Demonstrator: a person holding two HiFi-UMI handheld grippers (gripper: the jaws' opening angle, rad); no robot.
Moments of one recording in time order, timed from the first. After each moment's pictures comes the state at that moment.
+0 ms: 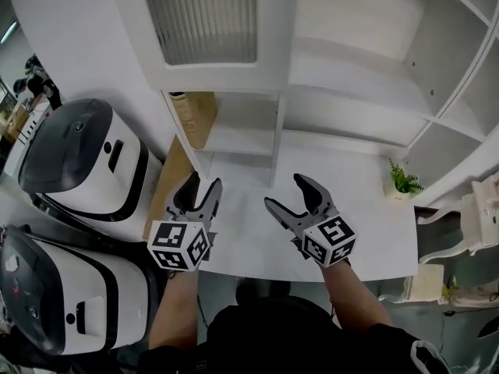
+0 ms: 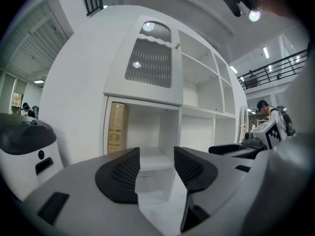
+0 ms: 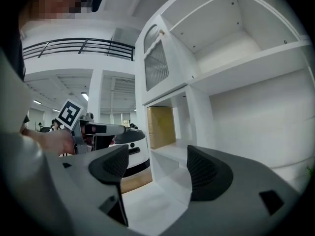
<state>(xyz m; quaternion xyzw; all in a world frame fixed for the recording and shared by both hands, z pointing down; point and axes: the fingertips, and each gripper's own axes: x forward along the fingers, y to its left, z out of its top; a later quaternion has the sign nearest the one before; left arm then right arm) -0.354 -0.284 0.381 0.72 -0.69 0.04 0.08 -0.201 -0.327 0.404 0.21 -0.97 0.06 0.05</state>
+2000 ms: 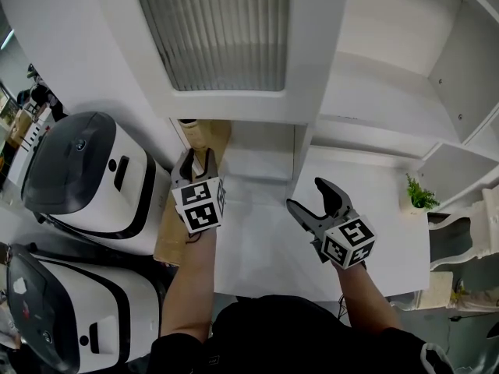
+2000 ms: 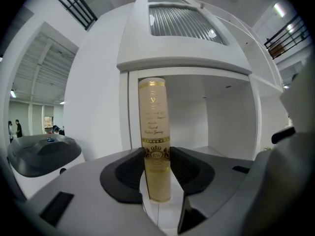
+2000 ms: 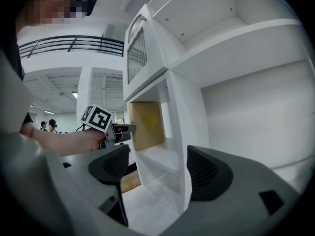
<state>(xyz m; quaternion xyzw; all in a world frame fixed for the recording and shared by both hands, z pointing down) -0.490 -0.412 0.401 0.58 -0.81 0.10 0.06 -0.233 -0.406 0.415 0.24 -0.96 0.09 0.06</state>
